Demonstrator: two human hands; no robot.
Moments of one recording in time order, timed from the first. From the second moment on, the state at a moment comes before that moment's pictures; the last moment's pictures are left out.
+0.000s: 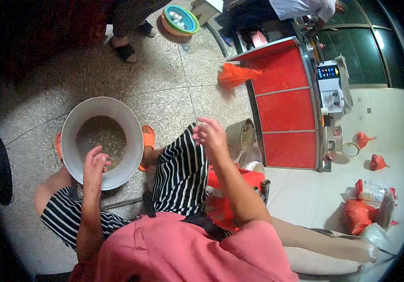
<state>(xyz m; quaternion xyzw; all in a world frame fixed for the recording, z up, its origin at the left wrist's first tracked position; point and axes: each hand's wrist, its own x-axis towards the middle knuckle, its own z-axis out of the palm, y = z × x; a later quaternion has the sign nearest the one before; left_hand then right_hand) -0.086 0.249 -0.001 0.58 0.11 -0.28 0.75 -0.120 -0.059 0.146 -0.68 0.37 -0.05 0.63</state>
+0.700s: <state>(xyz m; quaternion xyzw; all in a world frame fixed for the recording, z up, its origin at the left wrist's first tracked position) -0.043 0.251 0.018 0.49 0.26 -0.27 0.78 -0.033 0.024 0.050 -0.64 0.33 0.21 0.66</state>
